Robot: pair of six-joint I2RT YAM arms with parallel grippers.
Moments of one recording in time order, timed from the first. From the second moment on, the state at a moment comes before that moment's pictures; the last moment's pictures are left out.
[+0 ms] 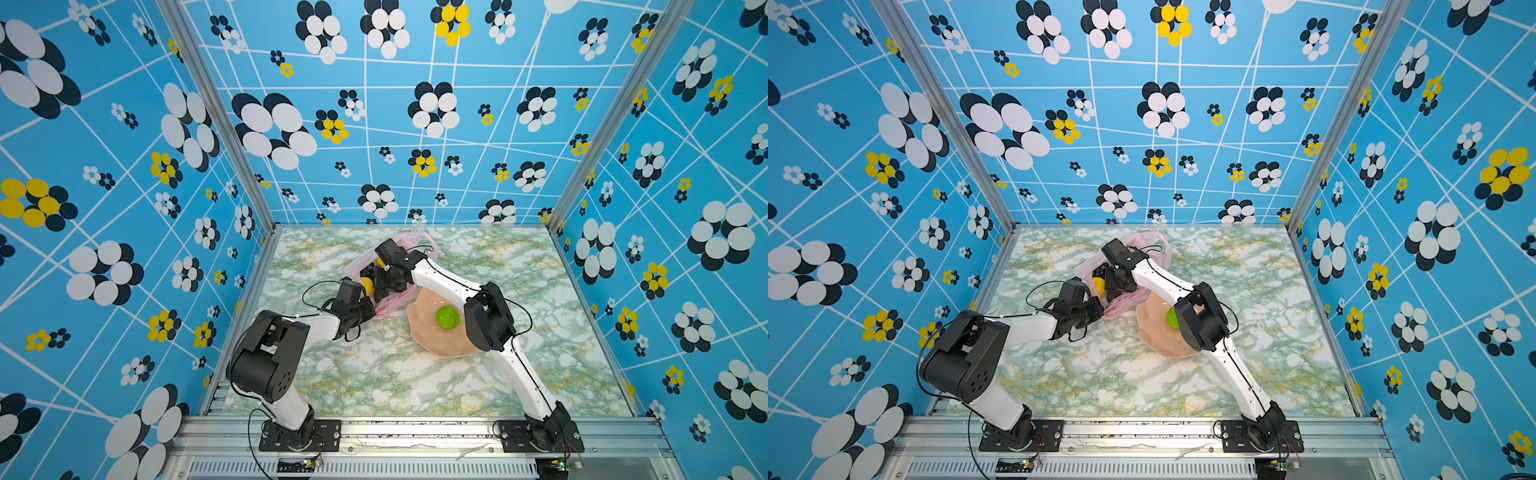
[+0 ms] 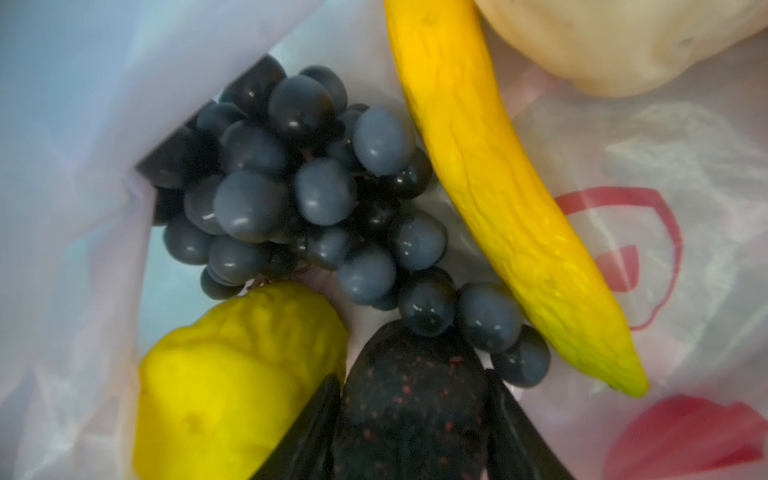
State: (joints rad) left arm -0.37 1.65 0.68 0.15 0.12 -0.77; right arm 0.75 2.49 2.21 -0.77 -0.06 0.69
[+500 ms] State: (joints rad) left arm -0.37 1.65 0.68 0.15 0.12 -0.77; right arm 0.75 2.37 2.18 -0.77 -0.06 0.66
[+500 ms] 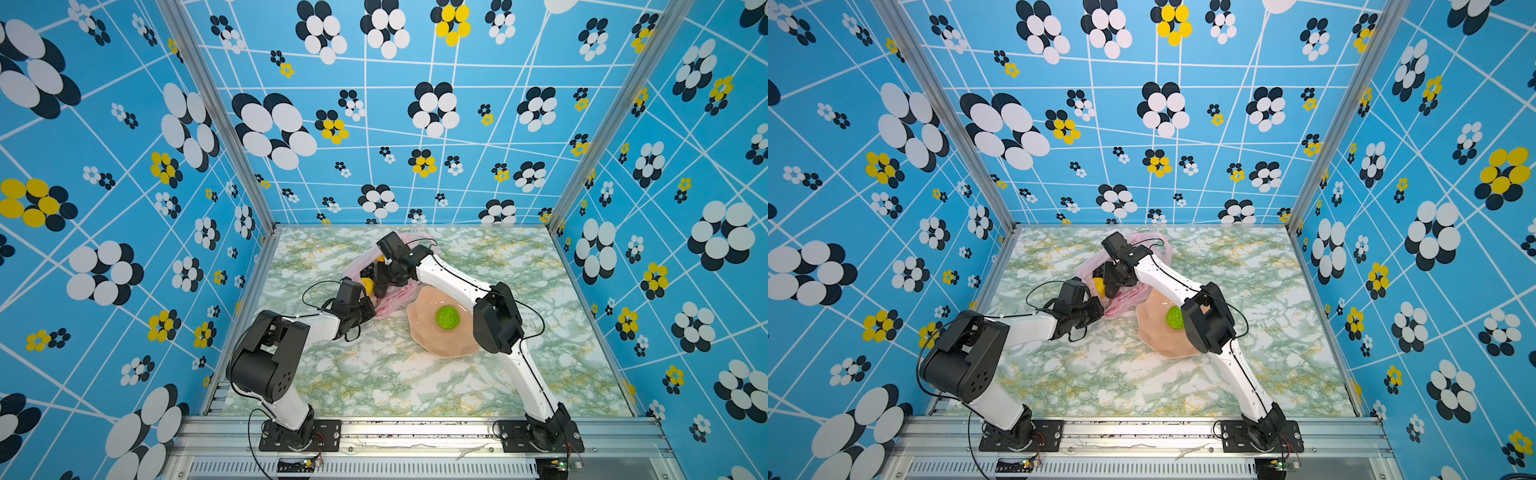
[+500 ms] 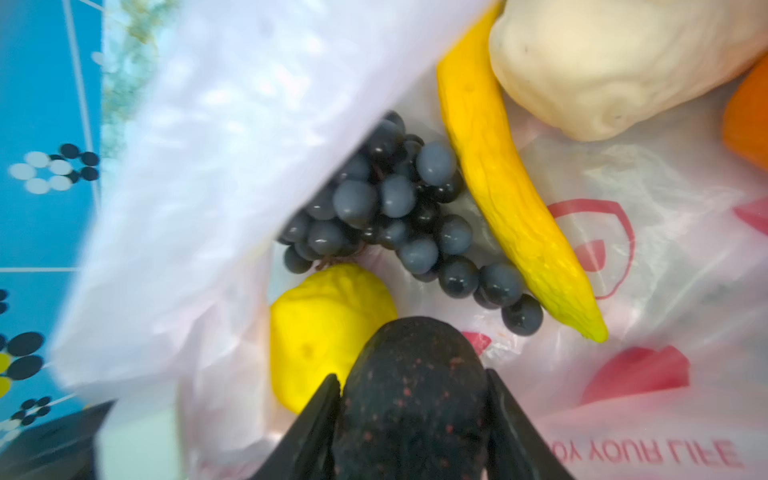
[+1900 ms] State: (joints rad) left arm -0.36 1.66 0.68 0.15 0.14 -0.78; right arm 0.64 1.43 1.13 -0.87 0.13 0.54
